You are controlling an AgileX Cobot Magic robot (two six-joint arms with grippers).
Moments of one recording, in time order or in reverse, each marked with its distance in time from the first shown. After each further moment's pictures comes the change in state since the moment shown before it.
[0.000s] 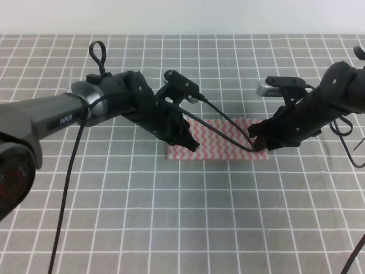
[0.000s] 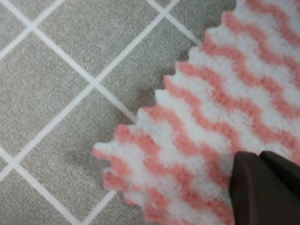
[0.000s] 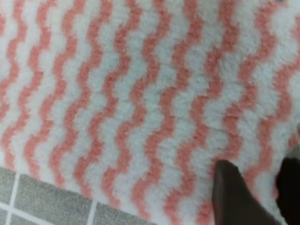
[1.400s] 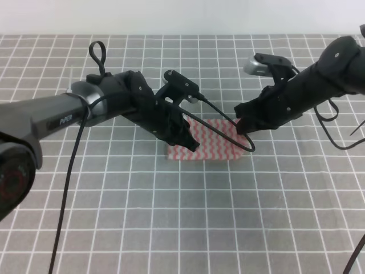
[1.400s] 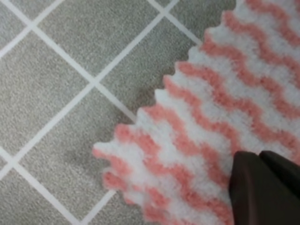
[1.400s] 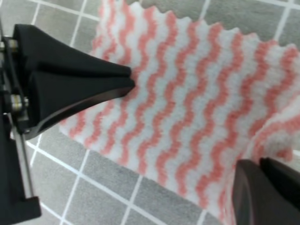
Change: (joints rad) left arm 0.000 -0.018 -0.001 -0.001 0.003 -0.002; right arm 0.010 0.000 -0.132 0.192 0.156 -0.161
